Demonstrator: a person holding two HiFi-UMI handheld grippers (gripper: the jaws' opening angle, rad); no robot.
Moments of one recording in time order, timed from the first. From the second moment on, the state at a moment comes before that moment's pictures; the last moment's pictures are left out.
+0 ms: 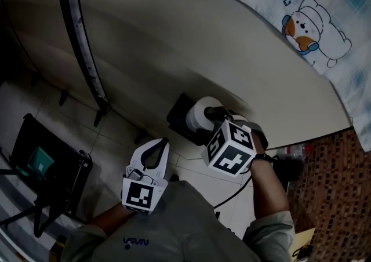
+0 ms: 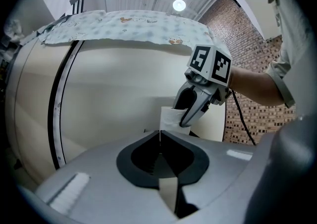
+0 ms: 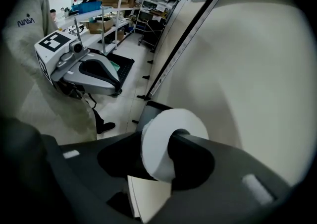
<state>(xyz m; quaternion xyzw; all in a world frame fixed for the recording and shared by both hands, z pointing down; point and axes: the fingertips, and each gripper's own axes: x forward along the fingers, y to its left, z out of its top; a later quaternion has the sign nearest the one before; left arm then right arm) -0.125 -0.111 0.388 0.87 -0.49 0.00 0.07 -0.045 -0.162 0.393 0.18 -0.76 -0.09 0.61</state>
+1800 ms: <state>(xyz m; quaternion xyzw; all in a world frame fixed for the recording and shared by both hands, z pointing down) -0.009 -0.118 0.418 0.89 -0.45 0.08 0.07 0.147 -0.093 0.405 0.38 -0.86 0.33 -0.11</state>
